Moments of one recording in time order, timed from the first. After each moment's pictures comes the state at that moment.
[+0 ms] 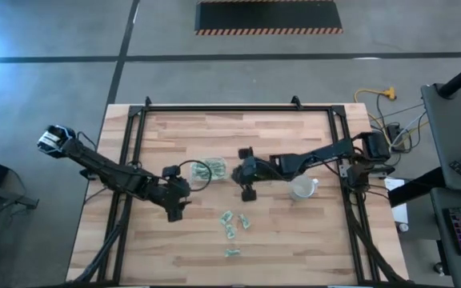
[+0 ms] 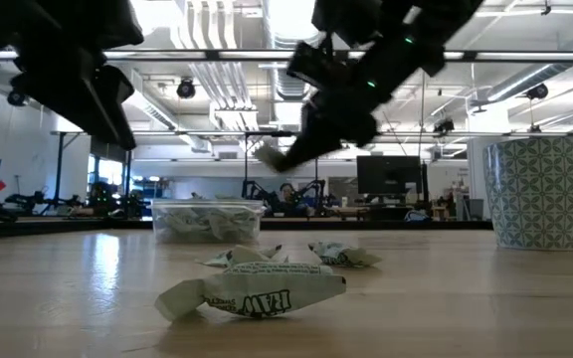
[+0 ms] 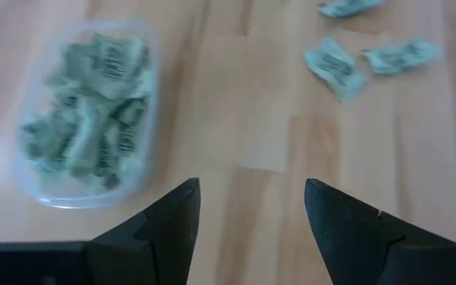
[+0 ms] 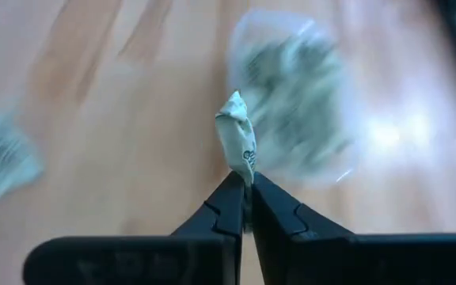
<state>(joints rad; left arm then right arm) -0.42 1.16 0.72 -0.53 -0.36 -0.44 0.05 1.79 1.06 0.00 0.16 -0.18</state>
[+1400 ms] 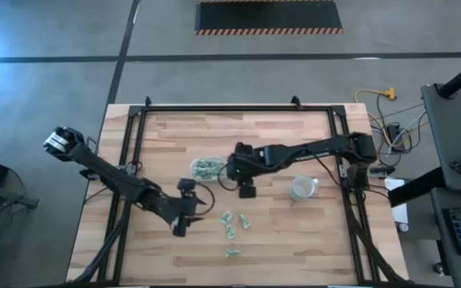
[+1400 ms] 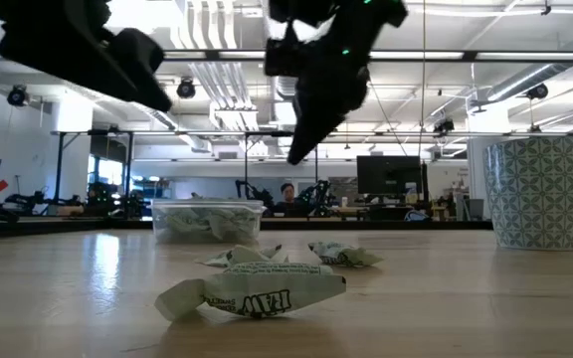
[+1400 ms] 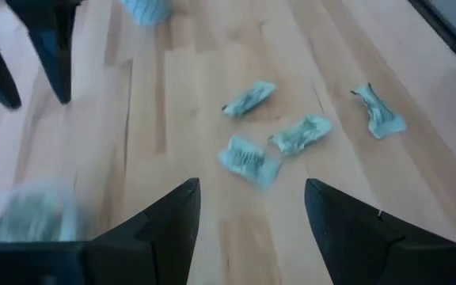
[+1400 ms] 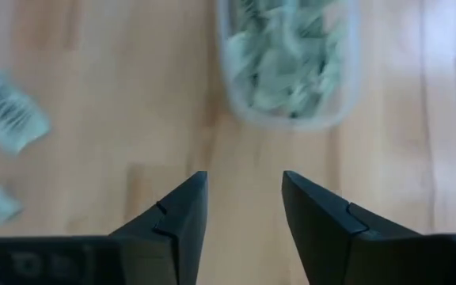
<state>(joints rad) -0.51 1.27 0.71 -0.12 -0.37 -0.15 0.02 1.91 1.48 -0.66 0.15 -0.08</state>
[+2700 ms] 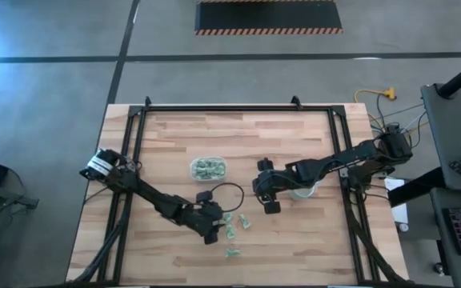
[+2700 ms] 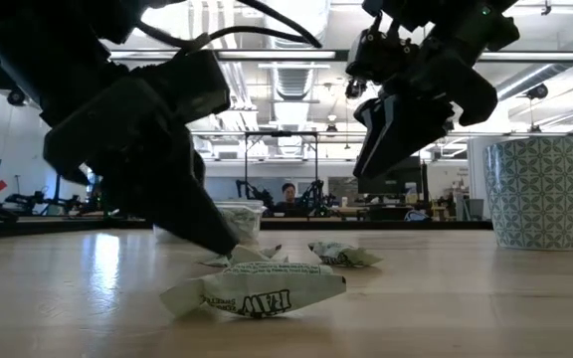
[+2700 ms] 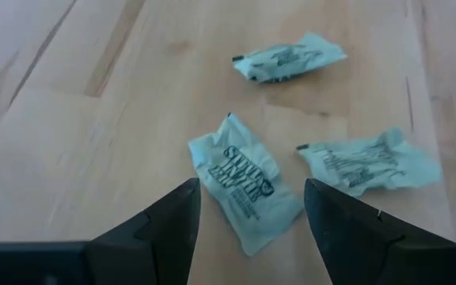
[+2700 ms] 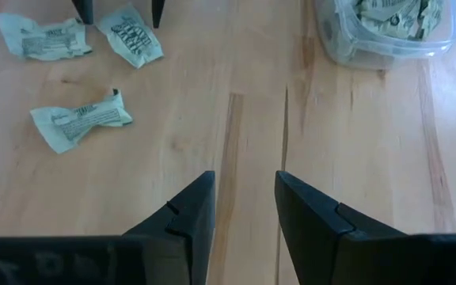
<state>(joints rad) -0.46 1.82 0.84 0.18 -0.40 -0.52 0.15 1.59 0.91 -0.25 0.10 -0.01</state>
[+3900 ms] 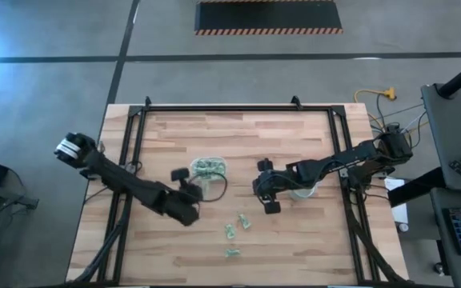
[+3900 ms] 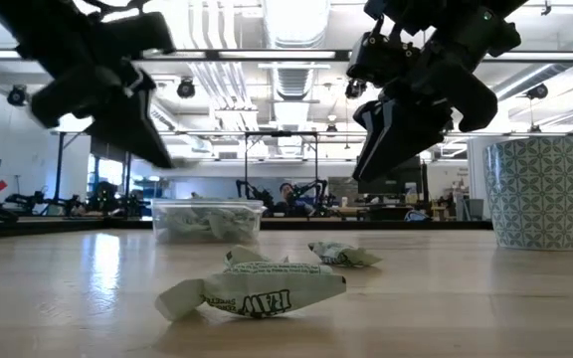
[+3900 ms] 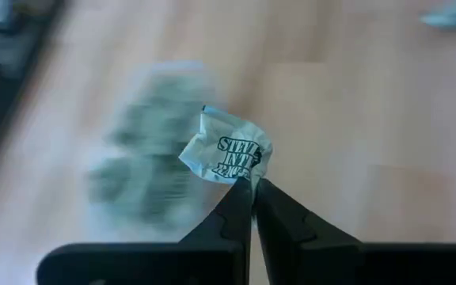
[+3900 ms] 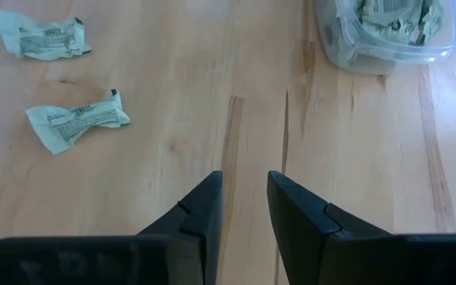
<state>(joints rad) -0.46 1.46 0.84 -0.49 -0.68 -0.46 0.15 1.59 0.88 -0.20 0.11 -0.03</state>
